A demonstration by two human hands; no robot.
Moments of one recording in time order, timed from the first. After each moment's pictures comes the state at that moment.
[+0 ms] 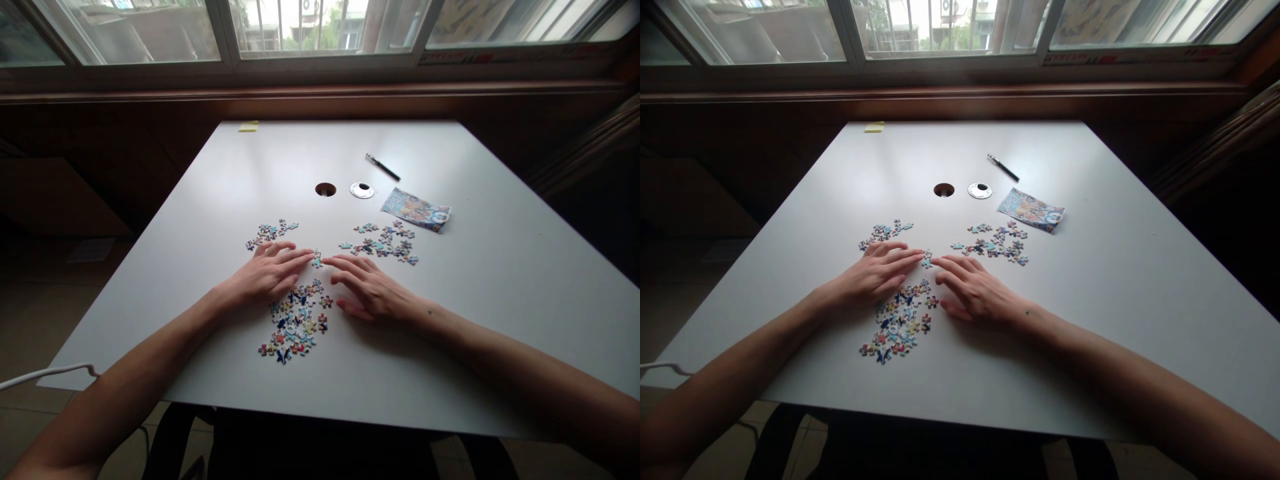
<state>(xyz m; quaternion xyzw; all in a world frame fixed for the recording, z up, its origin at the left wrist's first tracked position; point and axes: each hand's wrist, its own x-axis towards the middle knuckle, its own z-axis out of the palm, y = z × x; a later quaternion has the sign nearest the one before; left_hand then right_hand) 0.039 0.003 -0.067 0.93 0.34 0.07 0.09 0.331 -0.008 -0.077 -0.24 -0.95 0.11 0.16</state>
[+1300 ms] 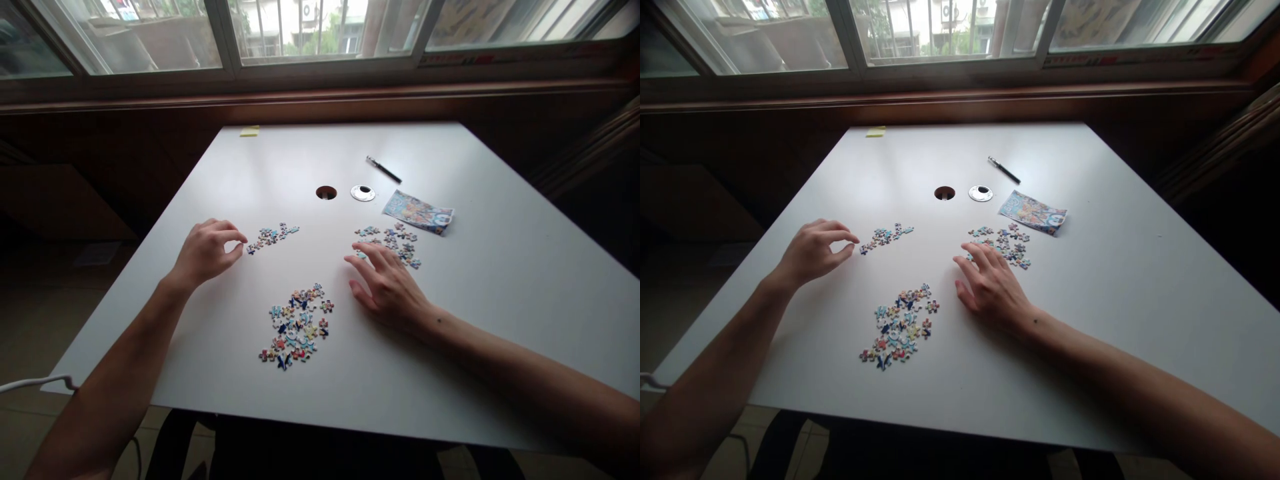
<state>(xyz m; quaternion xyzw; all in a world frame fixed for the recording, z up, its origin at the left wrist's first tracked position) -0.043 0.028 -0.047 0.82 0.55 0.17 -0.04 0.339 -0.010 -0.081 -0.41 -0.89 -0.04 0.19</state>
